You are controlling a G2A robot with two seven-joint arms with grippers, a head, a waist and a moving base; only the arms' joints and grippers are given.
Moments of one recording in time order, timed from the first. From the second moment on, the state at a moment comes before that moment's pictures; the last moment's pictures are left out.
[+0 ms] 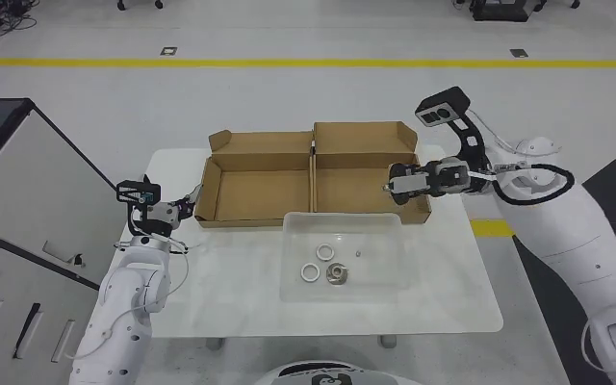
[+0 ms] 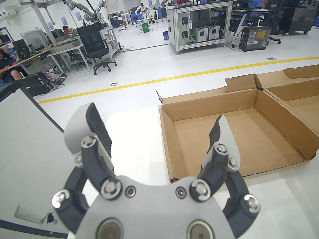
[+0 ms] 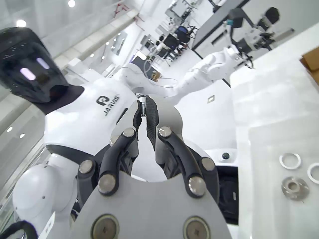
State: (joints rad) left arm 1.73 -1.15 -1.60 -1.80 1.33 0.00 0.00; right arm -0.84 -0.79 0.94 -1.60 1.14 -0.43 1.39
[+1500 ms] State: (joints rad) left arm 1.73 -1.15 -1.60 -1.80 1.33 0.00 0.00; right arm -0.85 -1.00 0.97 -1.78 1.71 -0.30 1.52
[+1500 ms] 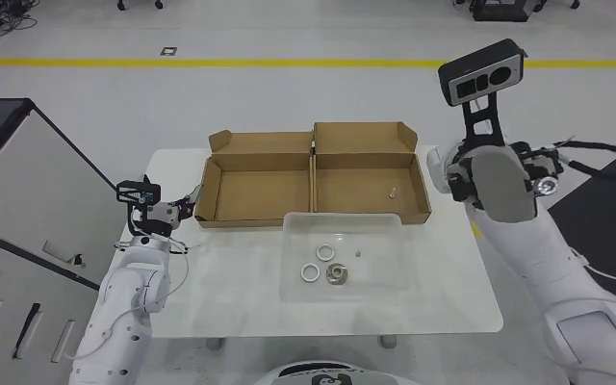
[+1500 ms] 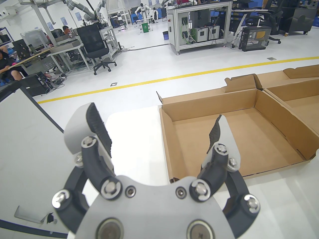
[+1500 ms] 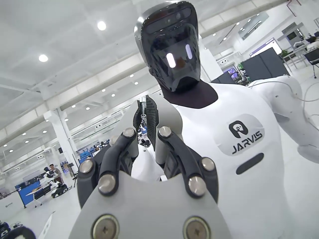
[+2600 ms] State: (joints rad) left arm 1.73 -1.15 -1.60 -1.80 1.33 0.00 0.00; right arm -0.94 -1.06 1.10 -1.80 1.60 -0.22 1.43
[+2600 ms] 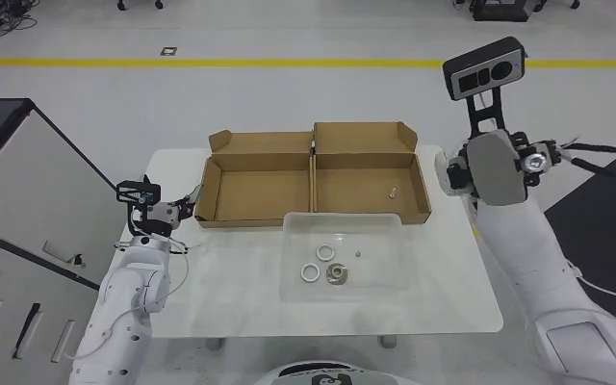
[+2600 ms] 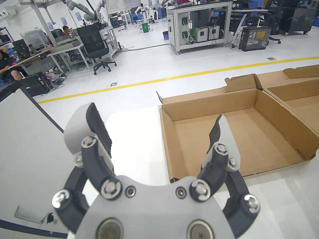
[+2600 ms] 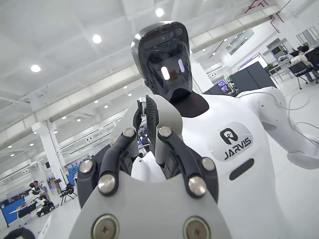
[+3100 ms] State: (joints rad) left arm 1.73 -1.15 -1.60 -1.80 1.33 0.00 0.00; right arm -0.94 -1.06 1.18 -1.80 1.32 -0.13 1.40
